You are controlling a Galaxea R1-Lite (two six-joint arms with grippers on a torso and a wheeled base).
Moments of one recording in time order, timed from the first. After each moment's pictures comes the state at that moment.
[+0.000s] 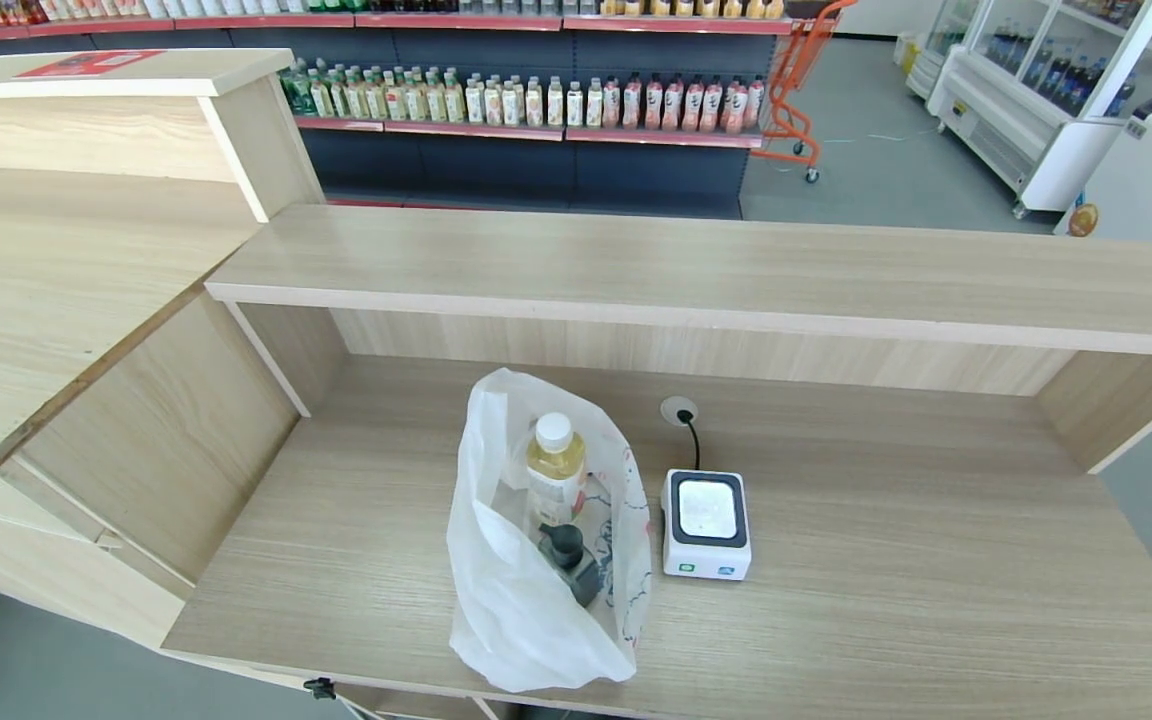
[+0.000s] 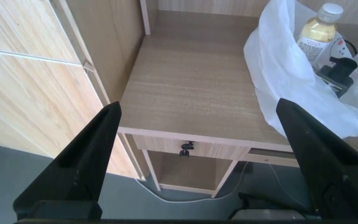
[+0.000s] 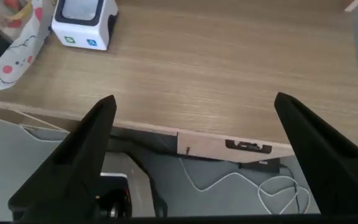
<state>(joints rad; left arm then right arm) 0.00 0.00 0.00 0.00 0.01 0.00 0.10 0.31 -0.01 -0.08 -0.09 -0.07</state>
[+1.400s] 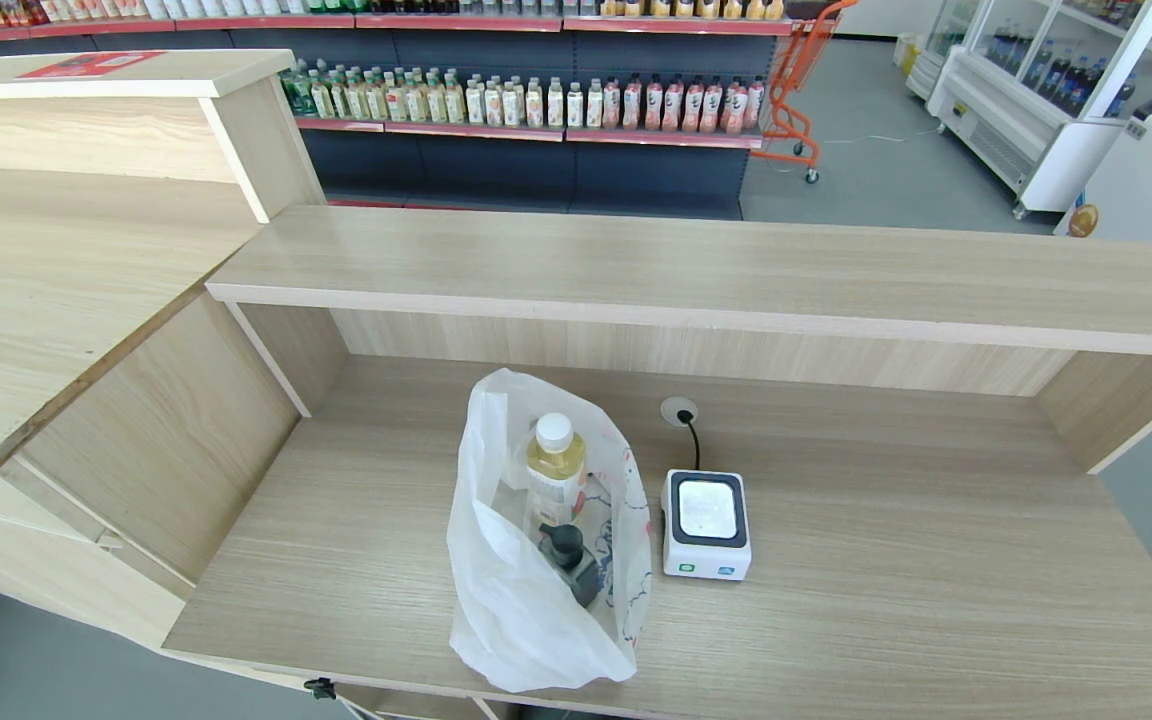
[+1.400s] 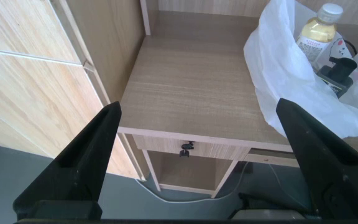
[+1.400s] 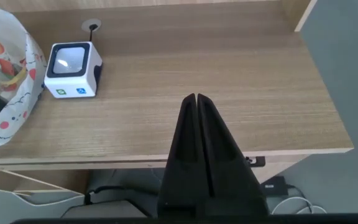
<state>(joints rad) 0.00 0.00 0.00 0.00 0.01 0.00 0.00 0.00 -0.02 0.06 -0.11 0.02</state>
